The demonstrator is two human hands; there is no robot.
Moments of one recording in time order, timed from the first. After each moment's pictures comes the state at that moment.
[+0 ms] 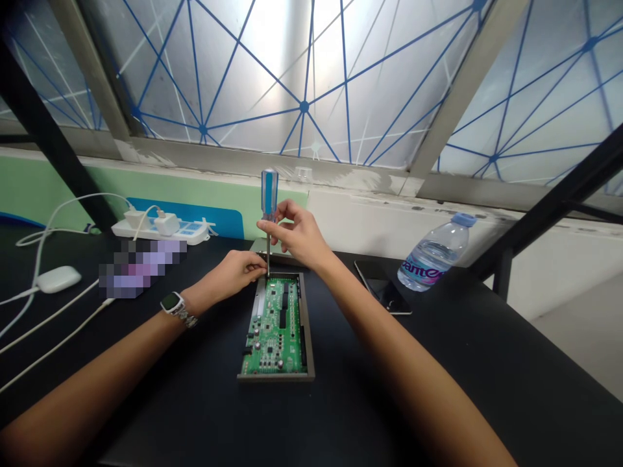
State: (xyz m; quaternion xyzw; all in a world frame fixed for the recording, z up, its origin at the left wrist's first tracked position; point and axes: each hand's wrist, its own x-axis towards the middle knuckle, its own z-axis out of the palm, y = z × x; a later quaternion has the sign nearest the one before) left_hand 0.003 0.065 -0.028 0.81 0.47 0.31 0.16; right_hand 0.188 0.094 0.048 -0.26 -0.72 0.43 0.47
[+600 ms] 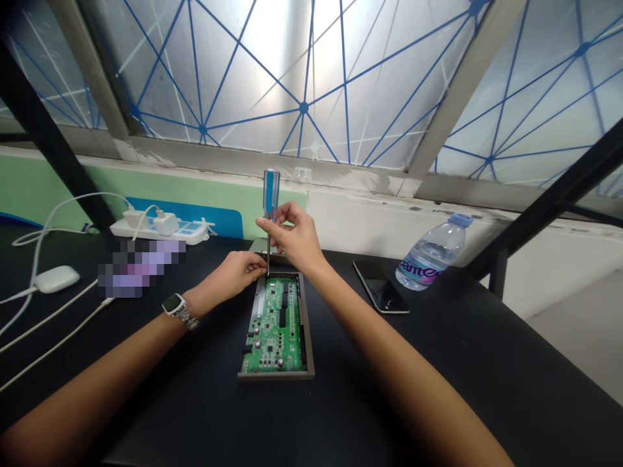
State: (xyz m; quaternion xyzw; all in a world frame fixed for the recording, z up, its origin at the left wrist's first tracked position) left_hand 0.008 0.064 -0.029 0.79 0.50 0.31 0.18; right_hand 0.177 0.084 0.041 -0.30 -0.68 0.41 0.53
